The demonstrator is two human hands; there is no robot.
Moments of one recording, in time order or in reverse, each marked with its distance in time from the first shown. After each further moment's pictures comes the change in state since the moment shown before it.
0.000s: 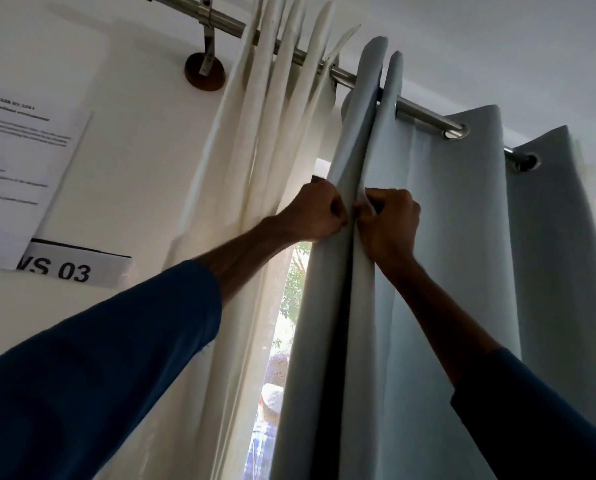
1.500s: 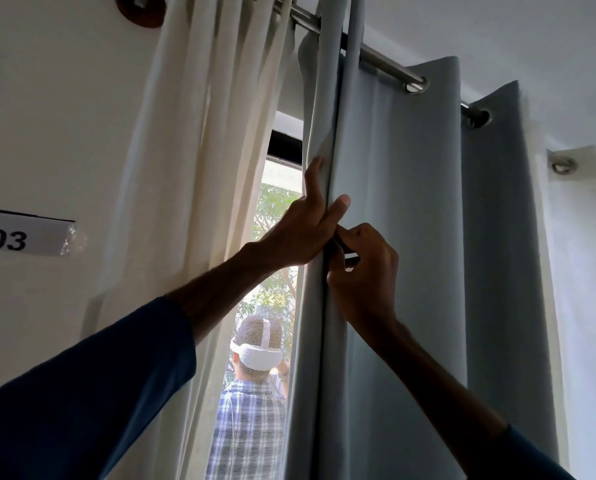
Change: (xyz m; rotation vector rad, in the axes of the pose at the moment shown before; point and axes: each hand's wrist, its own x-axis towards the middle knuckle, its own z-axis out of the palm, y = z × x) left_hand -0.053 0.025 0.075 -0.549 0.060 0.046; right_hand -0.131 0.016 -0.041 0.122 0.028 -0.136
